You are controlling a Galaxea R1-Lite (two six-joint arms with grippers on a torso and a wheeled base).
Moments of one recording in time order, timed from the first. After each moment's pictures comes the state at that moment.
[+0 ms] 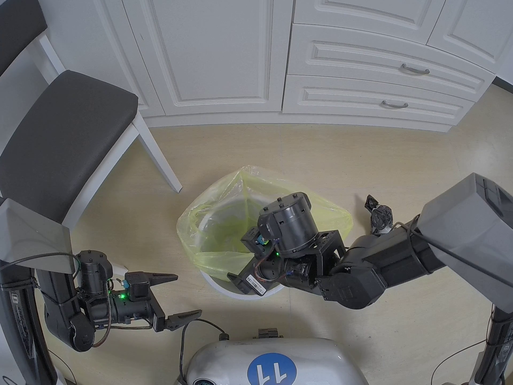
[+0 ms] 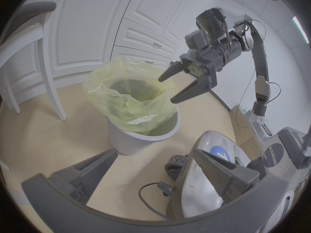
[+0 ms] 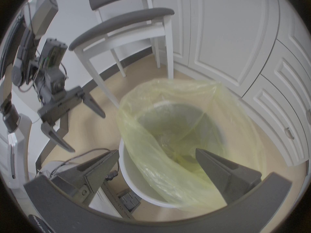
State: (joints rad) left arm -0.19 2.19 -0.17 -1.53 -0.69 0.35; right arm 0.84 2.17 -1.25 -0.37 -0.19 -0.30
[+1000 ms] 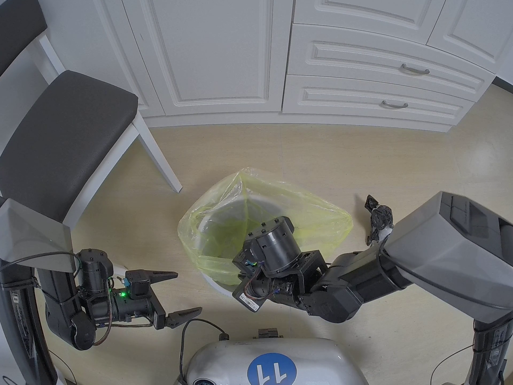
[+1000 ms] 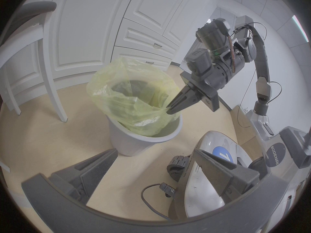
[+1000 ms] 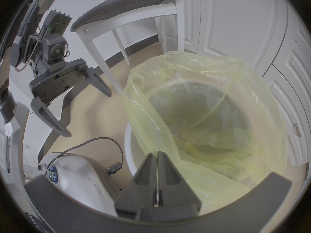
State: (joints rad) left arm -0.18 2.20 -0.19 -1.54 -0.69 0.35; right arm 0.87 2.27 -1.27 -0.38 -0.19 -0.29
